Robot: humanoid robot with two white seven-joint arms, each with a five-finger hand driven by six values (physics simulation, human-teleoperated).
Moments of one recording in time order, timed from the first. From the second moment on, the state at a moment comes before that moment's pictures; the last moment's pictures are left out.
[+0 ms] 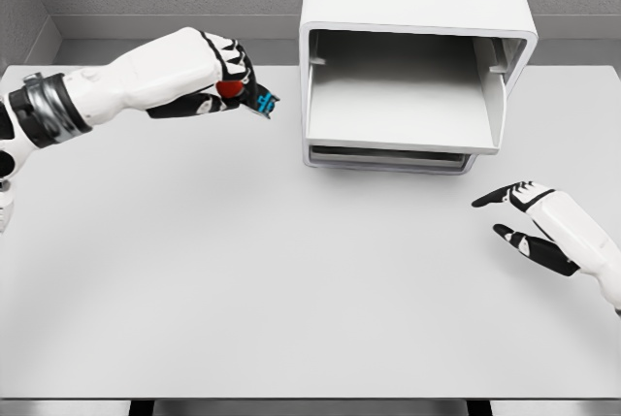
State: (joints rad) left arm -0.57 0.50 -0.25 -1.65 -0.34 -0.61 -0.61; right arm 0.25 -0.50 -0.18 -1.77 0.32 -0.61 0.31
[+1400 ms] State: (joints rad) left arm -0.56 0.22 -0.28 -1.67 -0.44 -0.61 -0.61; right arm 0.21 -0.48 -0.14 -1.77 0.30 -0.61 0.31
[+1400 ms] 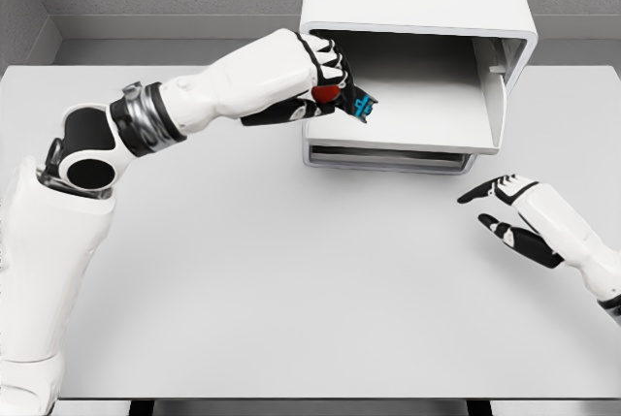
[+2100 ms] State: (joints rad) left arm -0.57 0.05 -0.31 -1.62 -0.57 -0.61 -0.61; right arm 0.19 -0.46 -0.11 -1.77 0.31 -0.61 0.32
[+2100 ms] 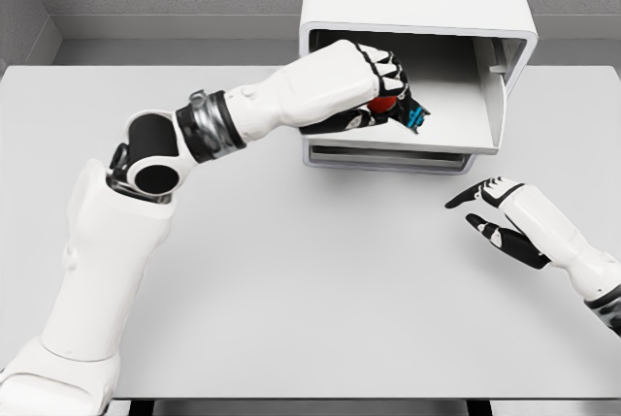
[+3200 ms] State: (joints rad) left arm -0.59 0.00 -0.30 -1.50 -0.66 -0.61 -0.61; right arm 0.20 -0.44 -0.09 -1.76 0.33 -0.61 0.32
